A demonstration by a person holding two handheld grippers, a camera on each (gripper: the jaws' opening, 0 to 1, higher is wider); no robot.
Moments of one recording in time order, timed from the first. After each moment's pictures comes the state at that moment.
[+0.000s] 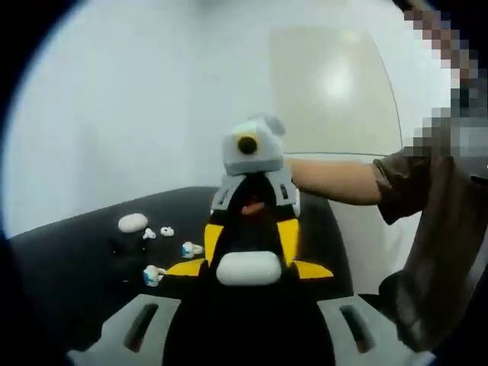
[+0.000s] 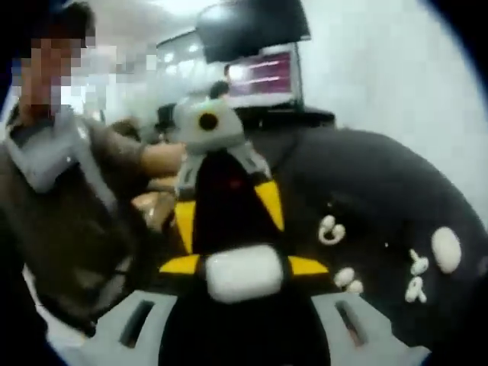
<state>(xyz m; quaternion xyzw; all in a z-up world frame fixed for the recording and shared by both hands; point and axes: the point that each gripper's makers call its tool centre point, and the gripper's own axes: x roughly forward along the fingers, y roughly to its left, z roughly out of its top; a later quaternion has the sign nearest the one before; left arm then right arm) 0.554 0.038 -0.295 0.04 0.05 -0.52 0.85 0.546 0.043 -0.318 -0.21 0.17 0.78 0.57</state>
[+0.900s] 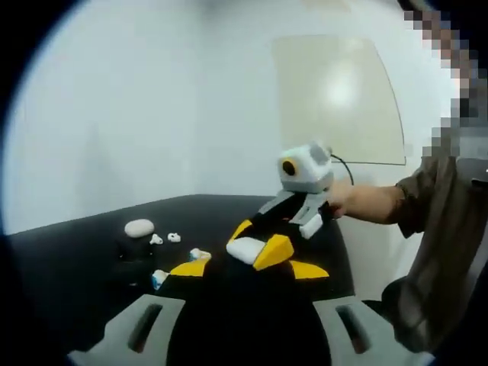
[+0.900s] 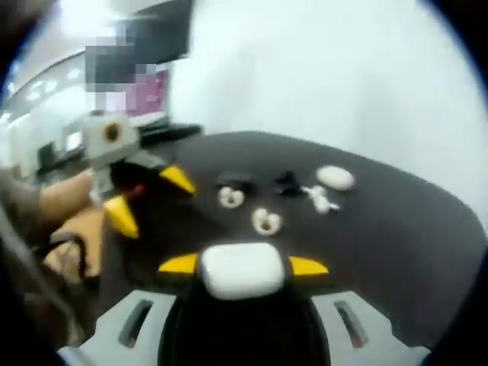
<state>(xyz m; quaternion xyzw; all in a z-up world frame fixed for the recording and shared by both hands) 0.556 0.040 -0.290 0.03 0.04 -0.52 0.86 0.606 -0.021 -0.318 -0.09 0.20 0.41 0.89</state>
